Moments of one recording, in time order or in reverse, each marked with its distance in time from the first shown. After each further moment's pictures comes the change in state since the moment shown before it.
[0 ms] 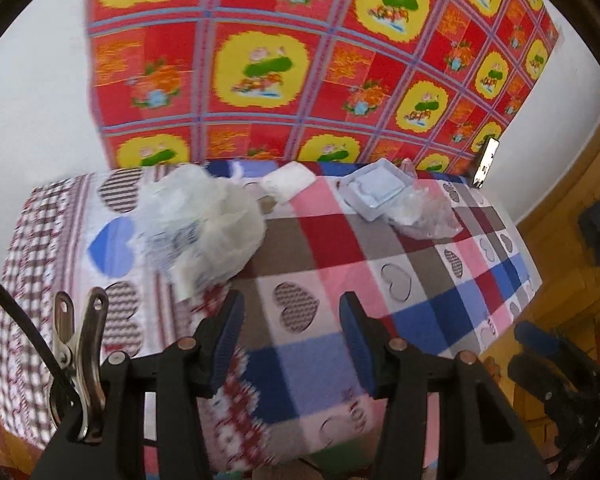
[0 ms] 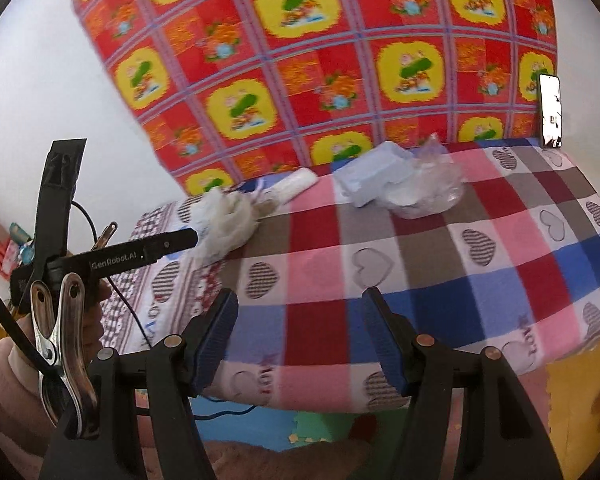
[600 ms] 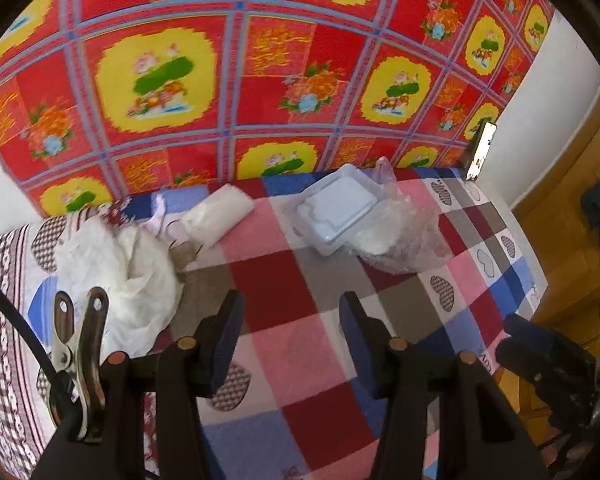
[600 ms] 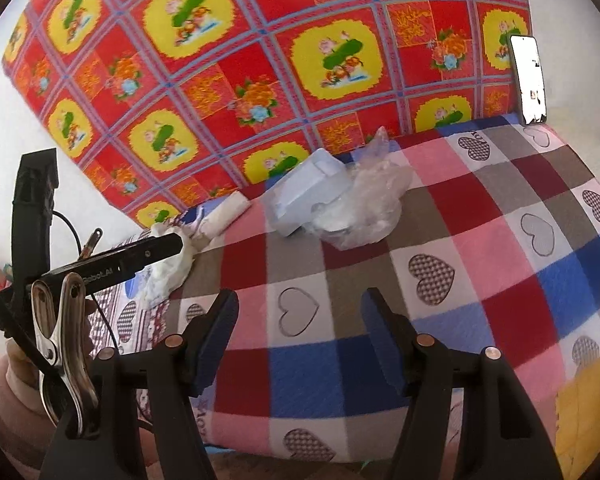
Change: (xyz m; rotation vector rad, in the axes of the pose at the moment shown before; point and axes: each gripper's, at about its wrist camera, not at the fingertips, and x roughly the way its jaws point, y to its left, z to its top) left arm 0.072 -0.075 0.060 0.082 0.042 -0.009; right arm 0.043 -0.097 0.051 0.114 0.046 0.007
